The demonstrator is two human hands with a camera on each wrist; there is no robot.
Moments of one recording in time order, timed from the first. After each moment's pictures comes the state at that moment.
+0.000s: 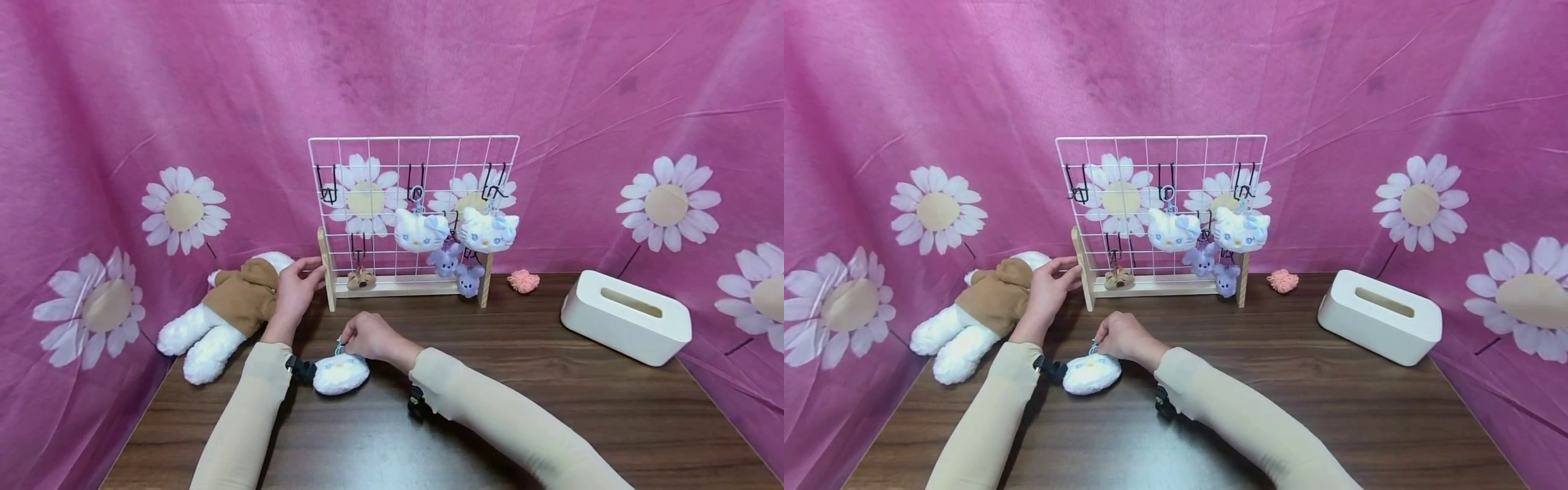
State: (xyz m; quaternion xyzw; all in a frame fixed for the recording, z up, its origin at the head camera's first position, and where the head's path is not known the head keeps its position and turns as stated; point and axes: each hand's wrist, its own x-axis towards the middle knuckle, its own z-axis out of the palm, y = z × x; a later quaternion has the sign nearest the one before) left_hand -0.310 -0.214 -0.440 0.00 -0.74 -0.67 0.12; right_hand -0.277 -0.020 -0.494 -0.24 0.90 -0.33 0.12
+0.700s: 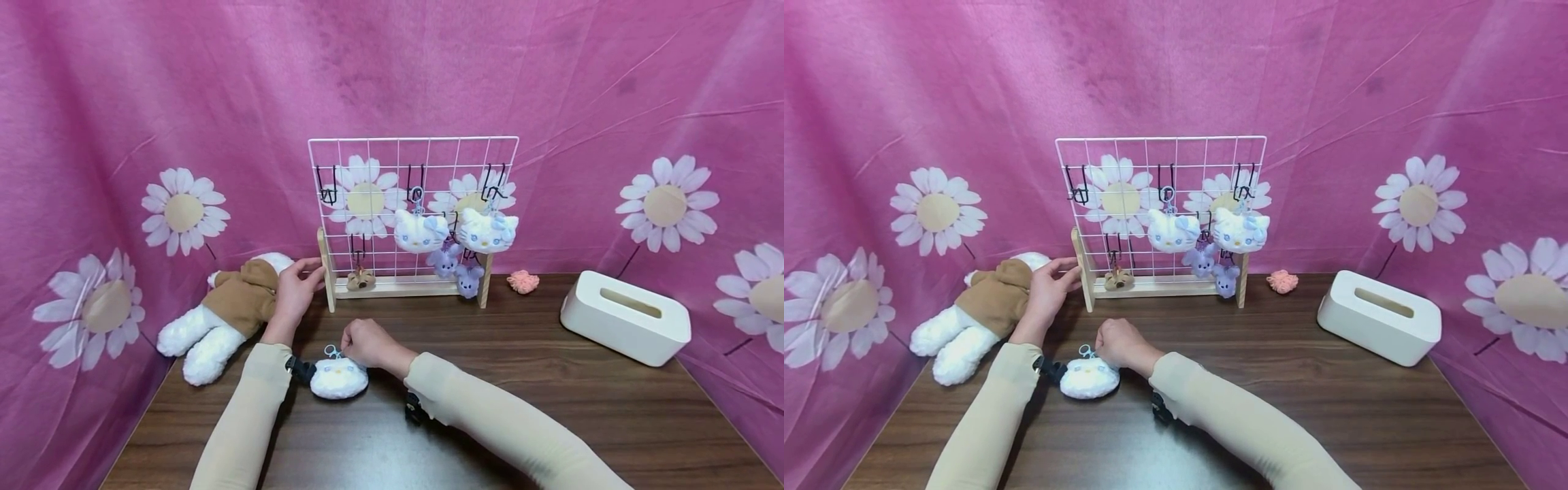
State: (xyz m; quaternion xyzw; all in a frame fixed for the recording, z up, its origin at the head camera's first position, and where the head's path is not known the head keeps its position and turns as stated) left_hand -0.311 -0.214 -0.439 0.00 -0.74 -0.66 0.12; right_hand -0.284 -0.028 -0.527 -0.28 0.92 -0.26 0.06
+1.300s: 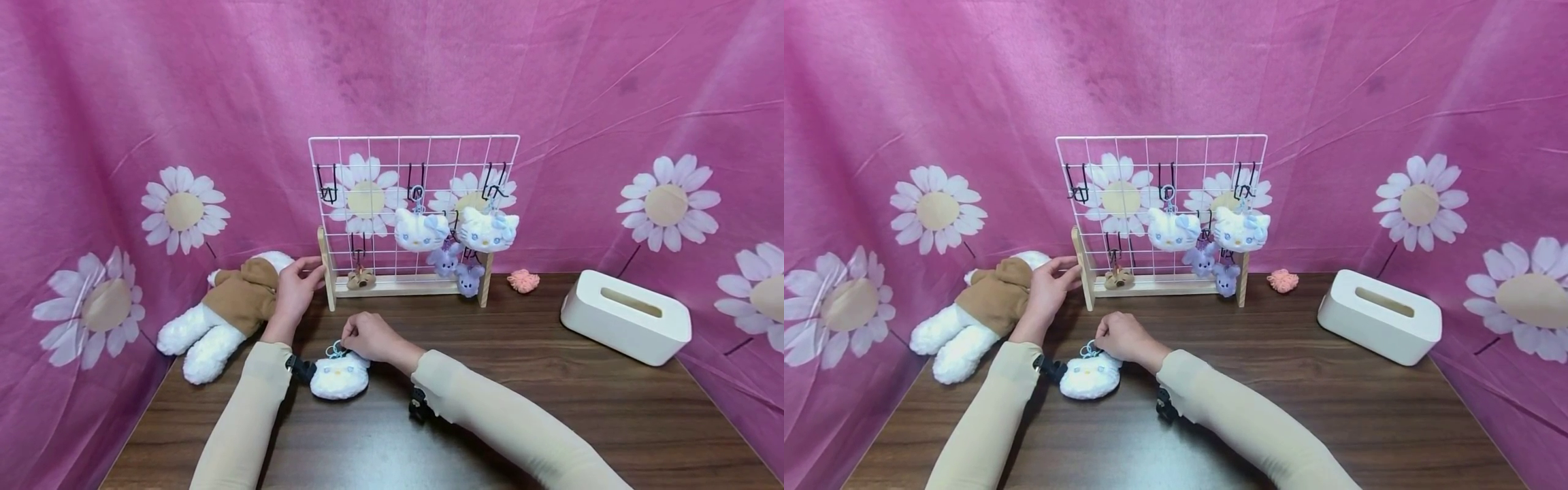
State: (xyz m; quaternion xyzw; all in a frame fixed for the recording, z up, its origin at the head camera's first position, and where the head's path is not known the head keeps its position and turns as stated) left_hand -0.312 -0.215 -0.440 0.00 -0.74 -0.66 0.12; right_hand -0.293 -0.021 -0.522 -0.25 0.91 -0.32 0.09
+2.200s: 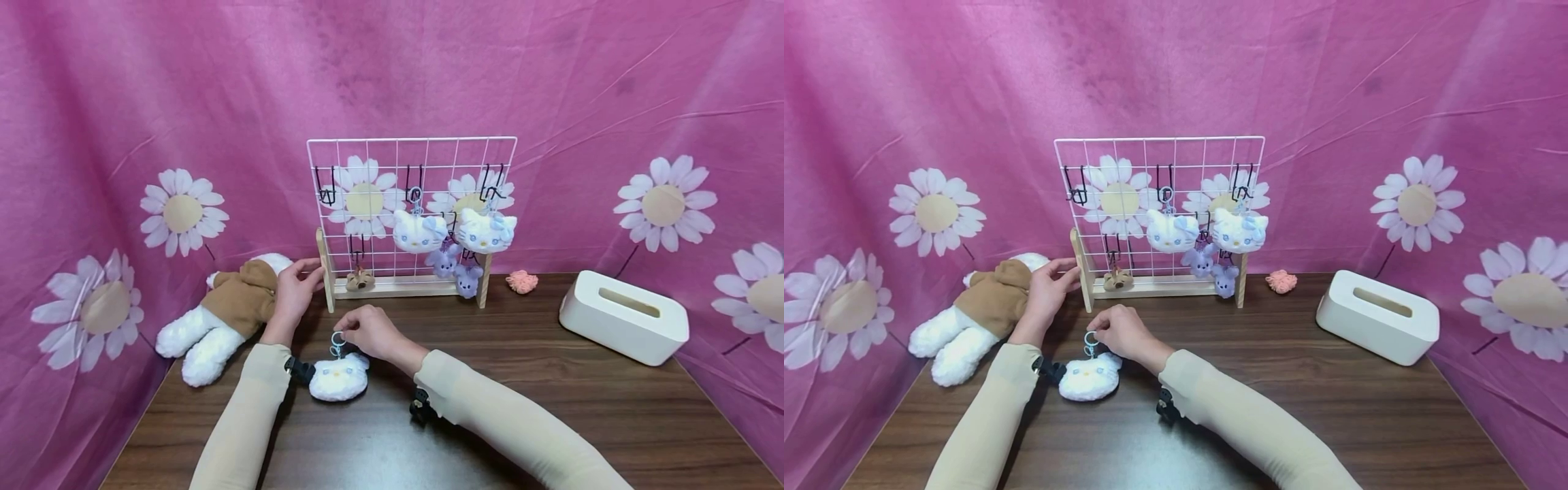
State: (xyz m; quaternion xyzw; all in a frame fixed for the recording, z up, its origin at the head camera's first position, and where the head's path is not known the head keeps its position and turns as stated) left_hand -0.310 -0.214 -0.438 0.00 -0.74 -0.66 0.12; right_hand -0.246 -0.013 -0.439 -0.24 0.88 -0.40 0.08
